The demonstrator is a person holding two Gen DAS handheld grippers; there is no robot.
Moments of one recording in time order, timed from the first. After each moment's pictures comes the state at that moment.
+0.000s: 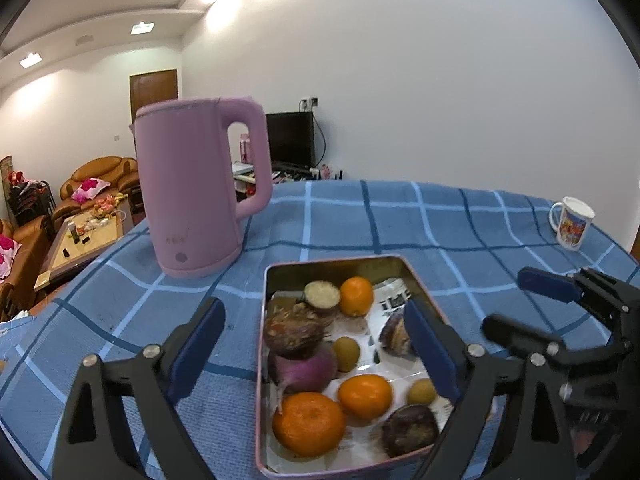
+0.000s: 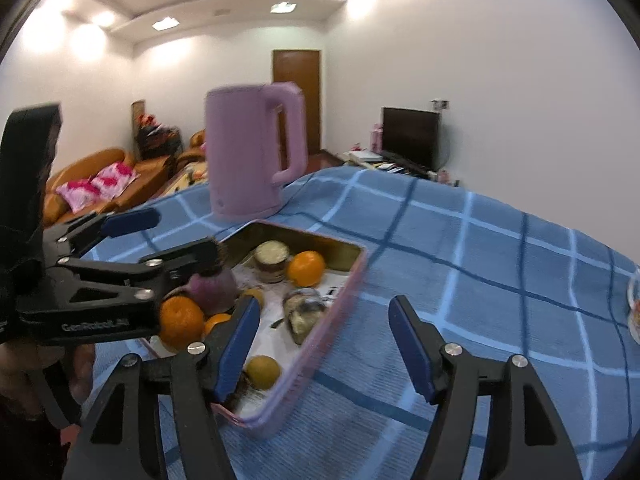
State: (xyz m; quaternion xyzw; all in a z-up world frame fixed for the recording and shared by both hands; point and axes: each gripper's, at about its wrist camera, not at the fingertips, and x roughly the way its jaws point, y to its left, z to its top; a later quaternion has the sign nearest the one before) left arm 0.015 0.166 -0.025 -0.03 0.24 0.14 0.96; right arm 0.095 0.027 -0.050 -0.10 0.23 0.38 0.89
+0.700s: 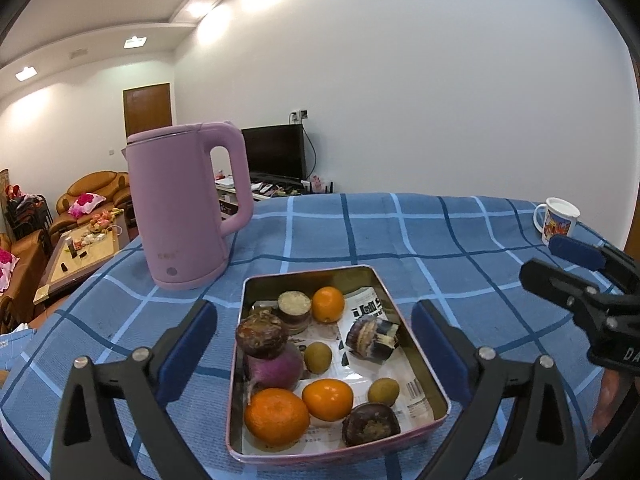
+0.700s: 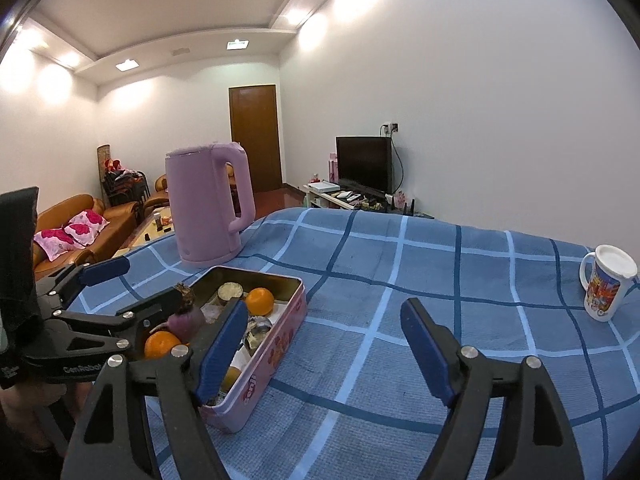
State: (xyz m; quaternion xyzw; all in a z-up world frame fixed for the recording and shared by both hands) left arm 0.006 0.139 -0.012 -0.02 0.23 0.13 0.97; right arm 0.085 -0.028 -0.016 -0.05 0.19 0.33 0.92
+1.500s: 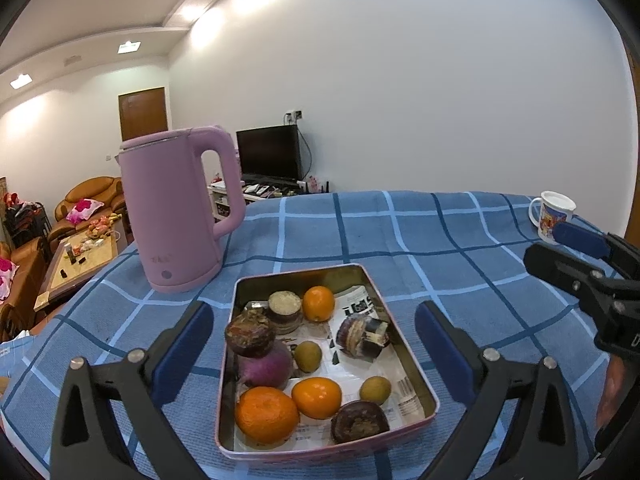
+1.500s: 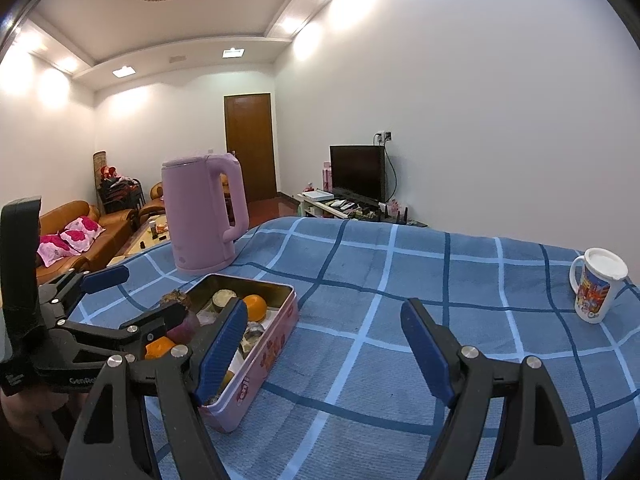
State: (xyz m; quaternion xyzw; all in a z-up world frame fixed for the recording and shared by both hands) left arm 0.005 0.125 -0.014 0.00 0.23 0.12 0.97; right arm 0.083 -0.041 -0.012 -0.04 0.18 0.32 0.93
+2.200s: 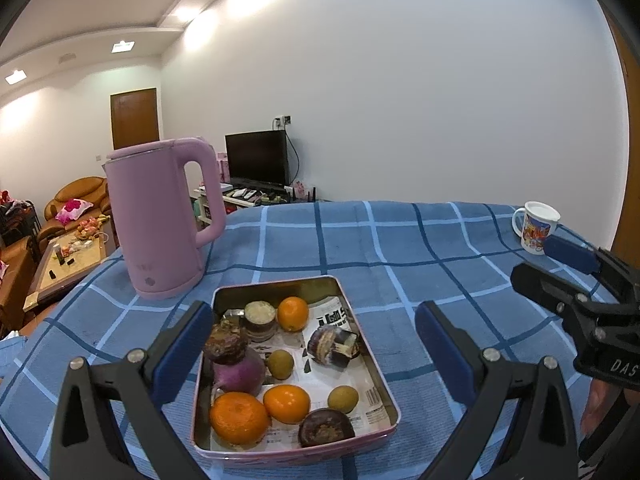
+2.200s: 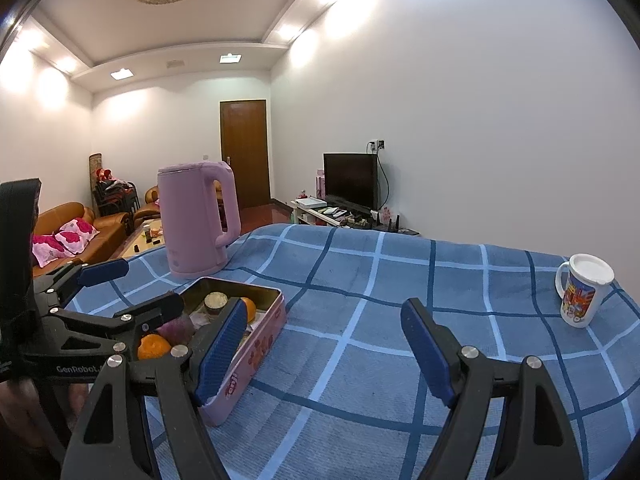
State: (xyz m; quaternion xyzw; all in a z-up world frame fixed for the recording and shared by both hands) left arm 0.006 0.110 0.001 -0.01 0.22 0.10 0.97; right arm 0.075 -0.056 -0.007 -0.05 0.17 0.31 0.94
